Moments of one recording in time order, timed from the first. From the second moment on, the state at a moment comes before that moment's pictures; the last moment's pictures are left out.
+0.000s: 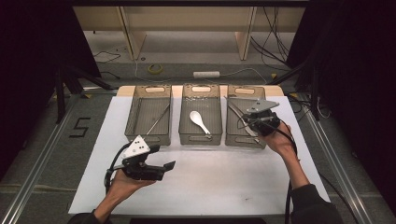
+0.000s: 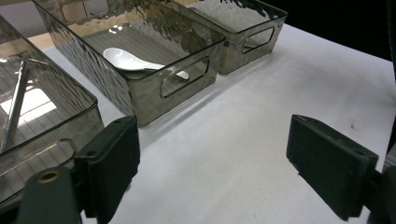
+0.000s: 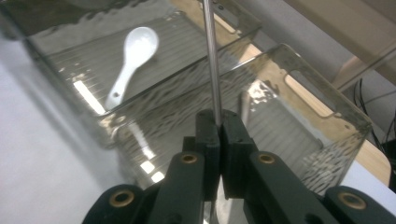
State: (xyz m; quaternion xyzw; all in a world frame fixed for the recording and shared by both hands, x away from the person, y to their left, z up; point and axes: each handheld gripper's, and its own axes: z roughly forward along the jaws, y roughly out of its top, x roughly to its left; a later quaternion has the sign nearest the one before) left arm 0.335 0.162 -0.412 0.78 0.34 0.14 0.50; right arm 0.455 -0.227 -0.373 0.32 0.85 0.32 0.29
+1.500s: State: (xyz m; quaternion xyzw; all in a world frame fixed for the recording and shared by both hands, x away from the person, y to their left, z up) left arm 0.328 0.170 -0.414 0.76 0.34 0.15 0.53; right arm 0.531 -0.232 -0.417 0.49 0.80 0.29 0.19
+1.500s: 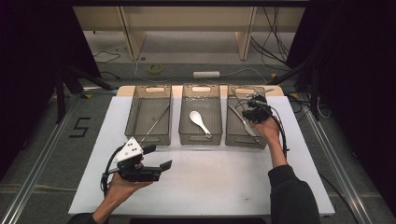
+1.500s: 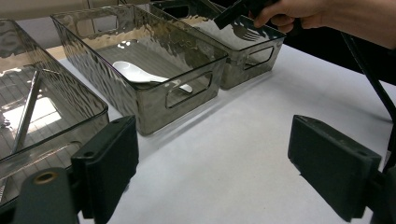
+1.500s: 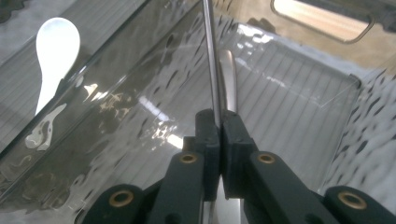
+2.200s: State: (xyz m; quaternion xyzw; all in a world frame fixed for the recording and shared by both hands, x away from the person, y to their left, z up) left arm 0.328 0.169 -0.414 0.76 0.34 0.15 0.53; right arm 0.515 -0.232 -0.402 0.50 0.79 0.32 0.17
